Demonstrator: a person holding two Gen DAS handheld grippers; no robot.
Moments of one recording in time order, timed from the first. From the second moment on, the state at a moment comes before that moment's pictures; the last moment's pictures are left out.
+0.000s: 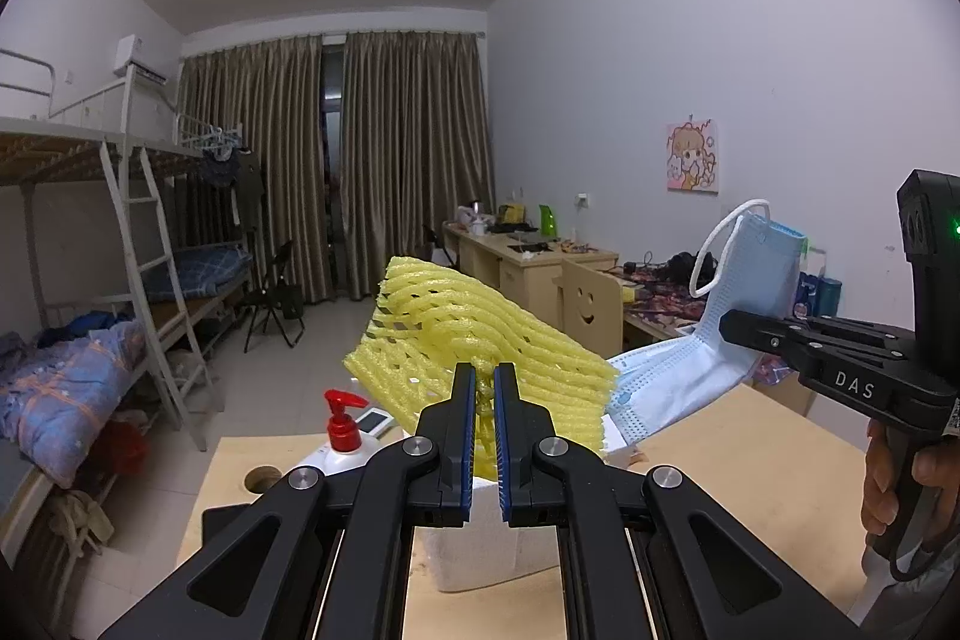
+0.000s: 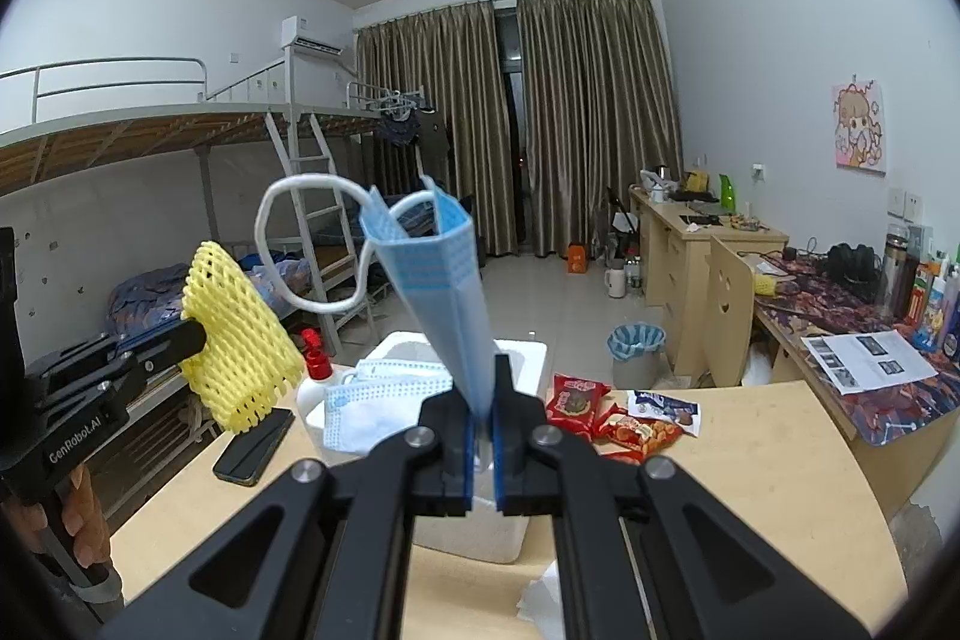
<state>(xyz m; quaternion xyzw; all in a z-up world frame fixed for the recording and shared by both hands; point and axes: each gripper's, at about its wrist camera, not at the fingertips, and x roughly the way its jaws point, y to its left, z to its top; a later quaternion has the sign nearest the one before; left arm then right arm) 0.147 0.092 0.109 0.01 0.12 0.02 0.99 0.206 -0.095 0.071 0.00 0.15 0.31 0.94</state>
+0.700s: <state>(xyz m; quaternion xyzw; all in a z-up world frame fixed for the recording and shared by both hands) 0.247 0.095 0.088 0.01 0.18 -0.01 0.98 0.257 -0.093 0.069 0.01 0.18 0.27 0.95</state>
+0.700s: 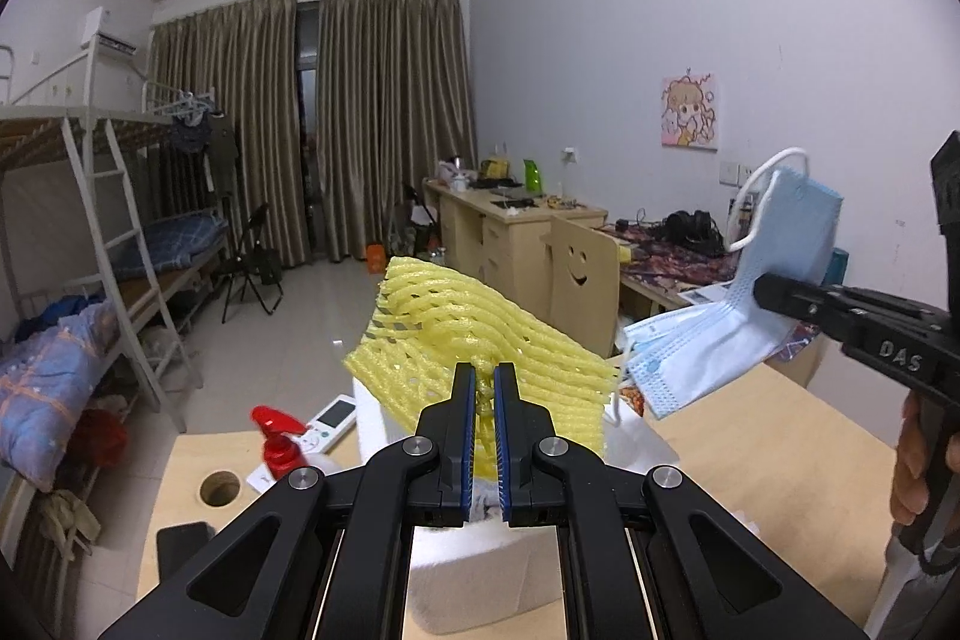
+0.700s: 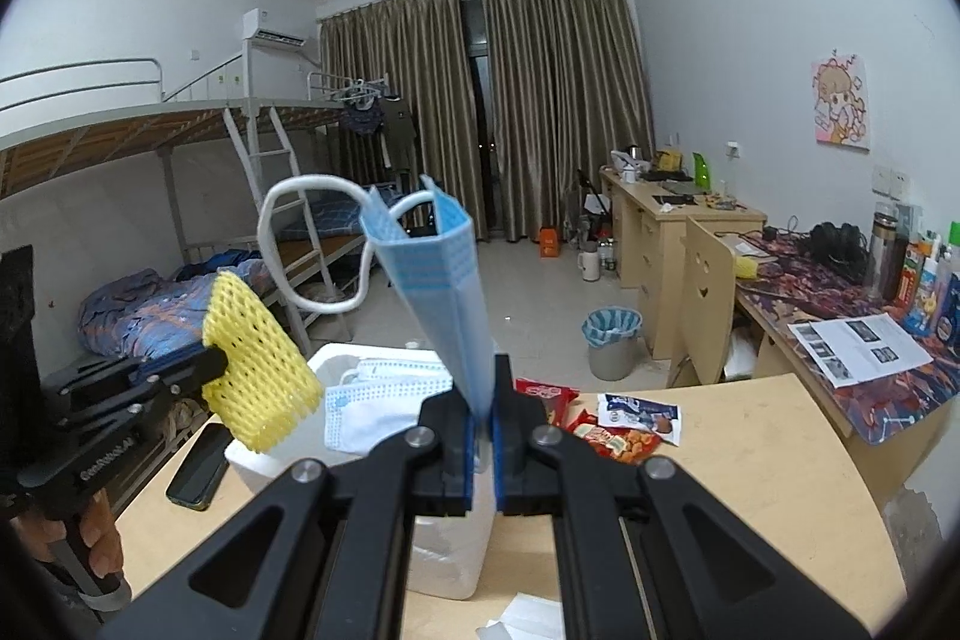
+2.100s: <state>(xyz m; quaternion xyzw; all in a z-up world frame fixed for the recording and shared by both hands) 0.315 0.111 0.065 -0.01 0.20 0.04 0.98 0.283 -0.098 0.056 0.02 0.20 0.25 0.95</state>
